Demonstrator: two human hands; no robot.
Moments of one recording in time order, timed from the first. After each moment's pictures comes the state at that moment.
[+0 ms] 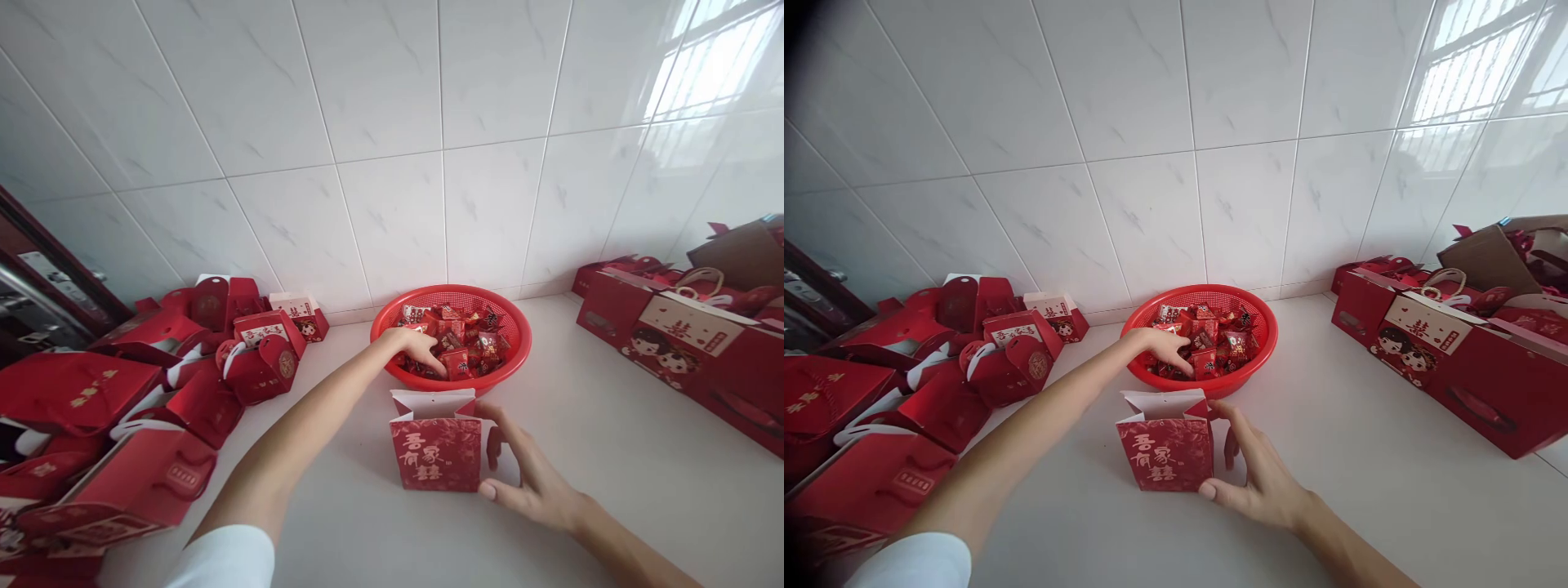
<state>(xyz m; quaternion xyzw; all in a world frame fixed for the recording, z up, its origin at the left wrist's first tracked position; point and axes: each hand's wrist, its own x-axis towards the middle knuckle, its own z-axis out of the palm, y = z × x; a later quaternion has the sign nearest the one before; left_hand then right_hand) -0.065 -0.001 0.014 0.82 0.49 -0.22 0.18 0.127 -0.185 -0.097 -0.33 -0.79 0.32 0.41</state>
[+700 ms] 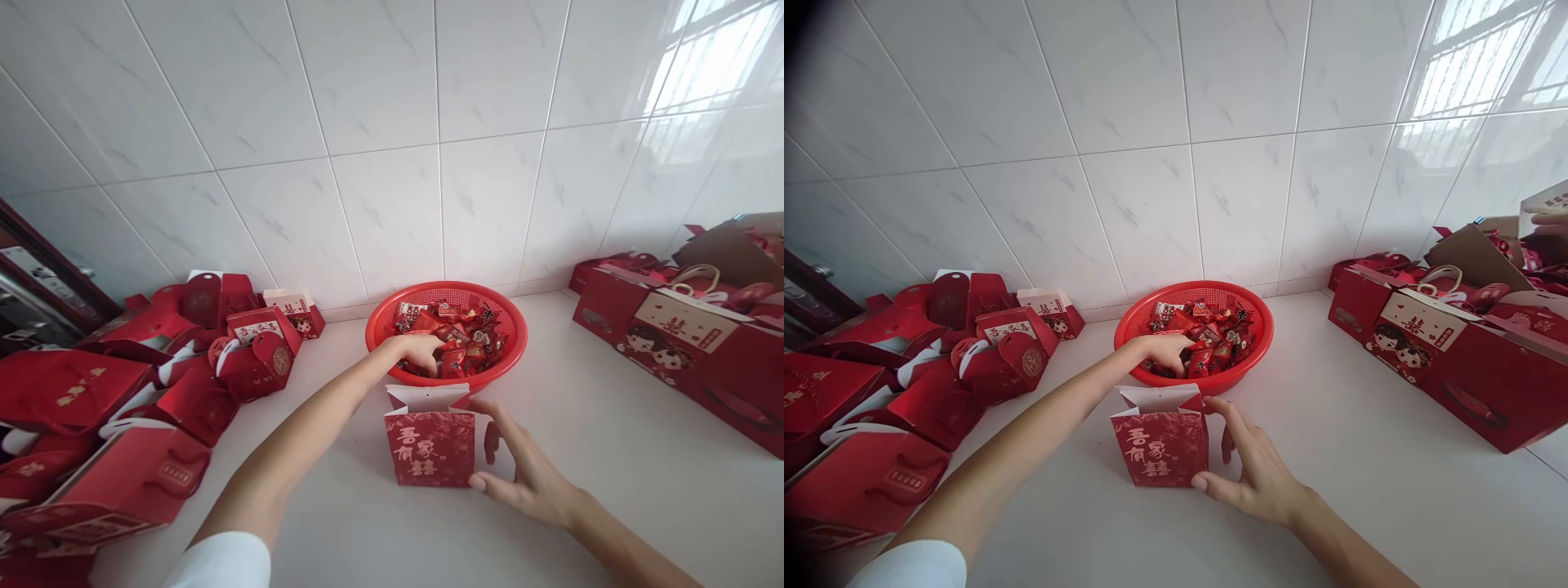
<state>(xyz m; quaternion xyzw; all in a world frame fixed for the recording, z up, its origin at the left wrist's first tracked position) -0.059 -0.005 0.000 0.86 0.42 -0.15 0.26 0.131 -0.186 -0.096 -0.36 -0.80 0.28 0.39</state>
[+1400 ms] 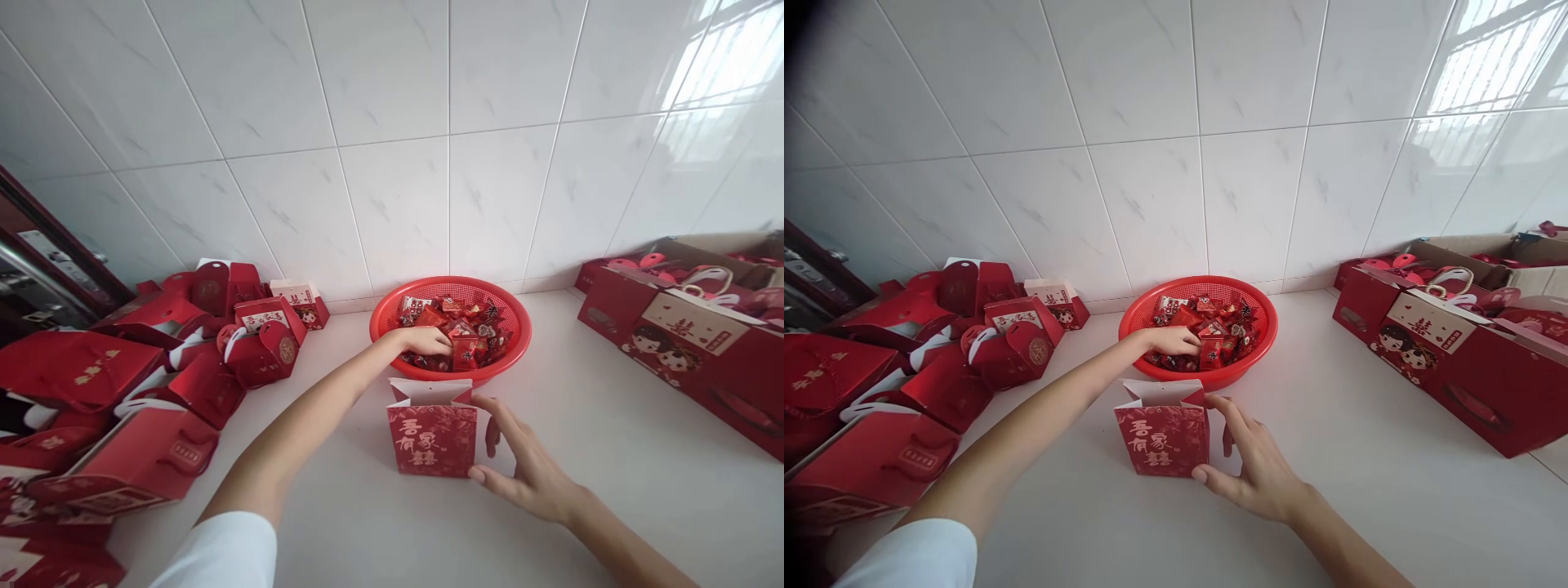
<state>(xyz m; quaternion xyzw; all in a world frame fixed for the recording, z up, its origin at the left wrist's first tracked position) -0.065 0.005 -0.012 0.85 0.40 -0.06 0.32 0.130 -0.191 -0.084 -0.36 -0.82 0.25 0.38</state>
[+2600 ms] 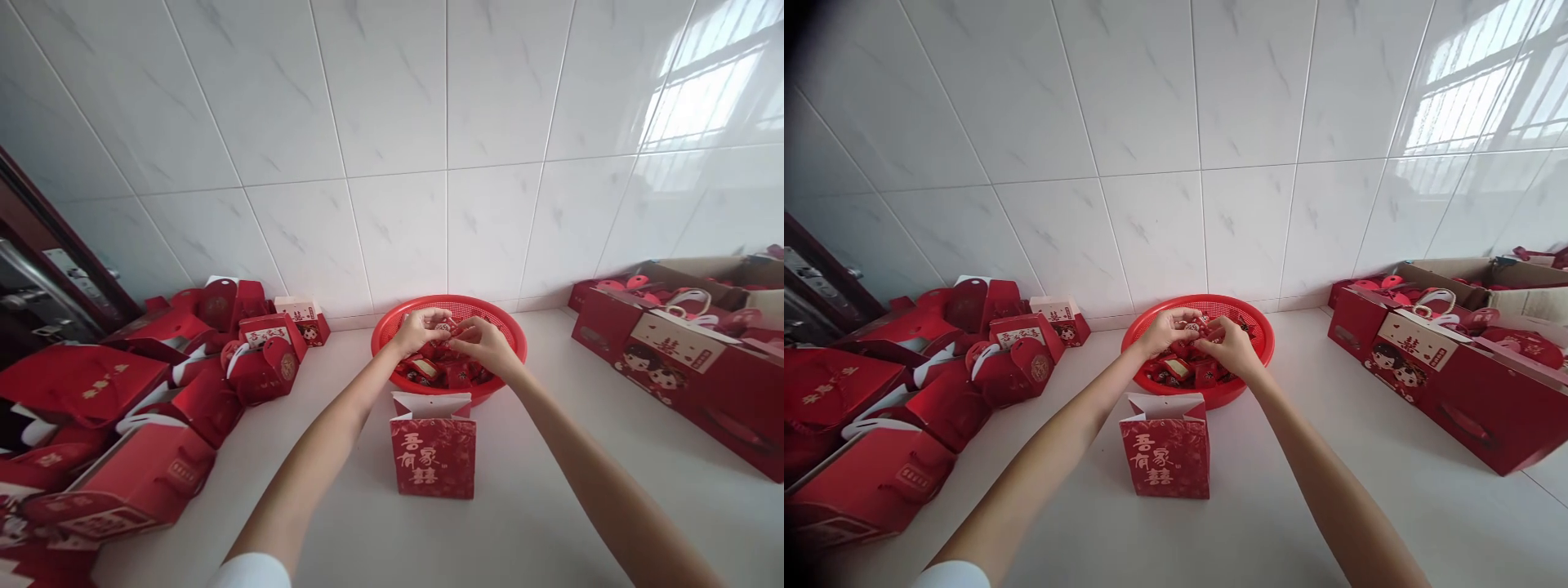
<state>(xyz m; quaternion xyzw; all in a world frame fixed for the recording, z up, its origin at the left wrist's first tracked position) -0.074 0.010 -0.011 0.70 0.31 0.42 0.49 0.109 -0.052 -0.011 -0.50 -0.63 0.34 0.48</state>
